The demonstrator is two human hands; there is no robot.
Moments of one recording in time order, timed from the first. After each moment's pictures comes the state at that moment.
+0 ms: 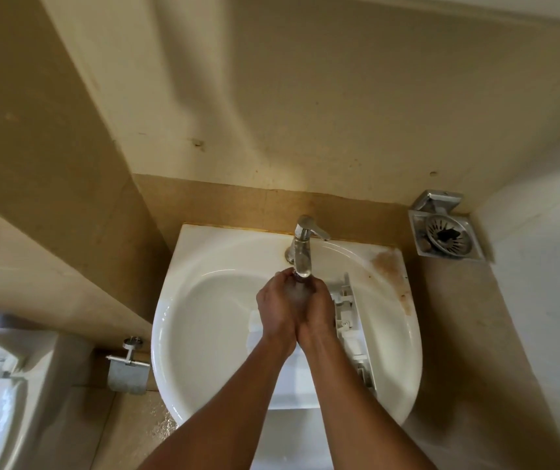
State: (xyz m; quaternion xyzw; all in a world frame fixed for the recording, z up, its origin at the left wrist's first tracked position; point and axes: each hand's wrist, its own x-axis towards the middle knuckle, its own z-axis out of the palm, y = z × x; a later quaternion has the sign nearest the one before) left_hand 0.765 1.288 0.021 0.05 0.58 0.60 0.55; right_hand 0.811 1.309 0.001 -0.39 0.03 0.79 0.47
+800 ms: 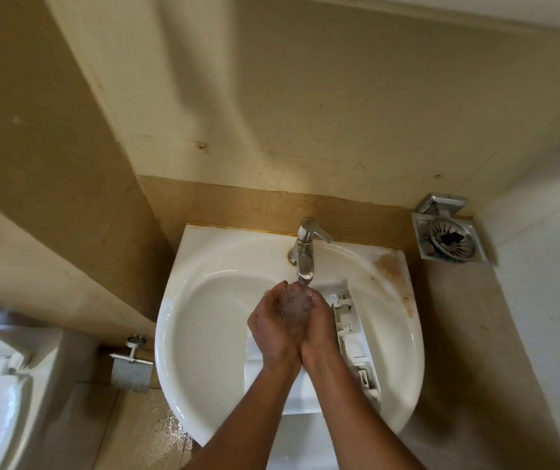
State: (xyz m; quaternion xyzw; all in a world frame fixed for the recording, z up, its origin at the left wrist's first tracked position) left_hand 0.771 1.260 0.026 -0.06 0.54 0.68 0.50; right_hand 0.815 1.283 0.023 -0.39 -0.02 0.81 0.43
